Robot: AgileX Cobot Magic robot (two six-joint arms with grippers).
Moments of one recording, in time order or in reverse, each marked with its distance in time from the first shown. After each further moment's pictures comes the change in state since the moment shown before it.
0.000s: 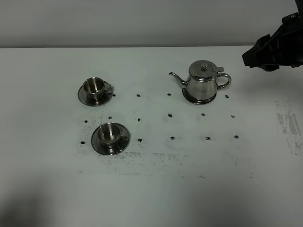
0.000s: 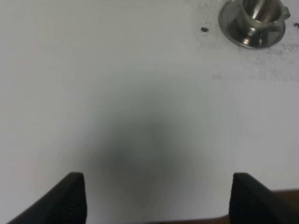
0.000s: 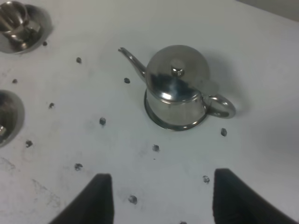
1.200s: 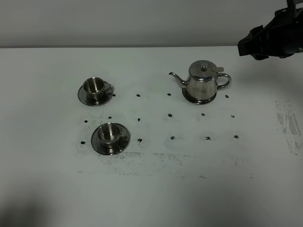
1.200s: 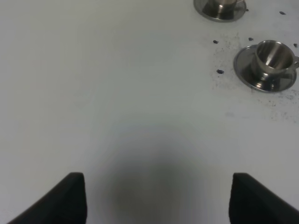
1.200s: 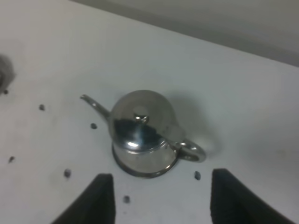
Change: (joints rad) left arm 0.094 -0.140 0.000 -0.006 0.000 0.000; right arm 0.012 0.116 0.000 0.000 -0.237 0.026
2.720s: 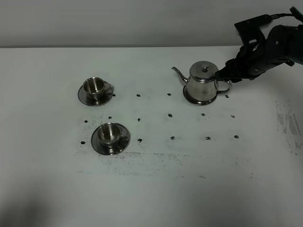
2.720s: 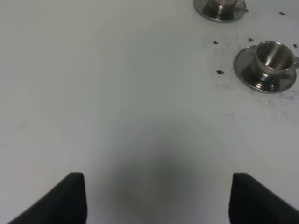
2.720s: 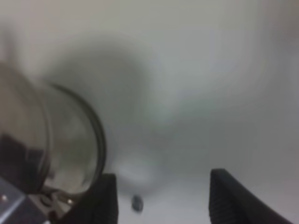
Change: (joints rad) left arm 0.000 -0.001 0.000 0.000 0.000 0.000; right arm 0.010 0.524 -0.251 -0.264 -0.075 0.176
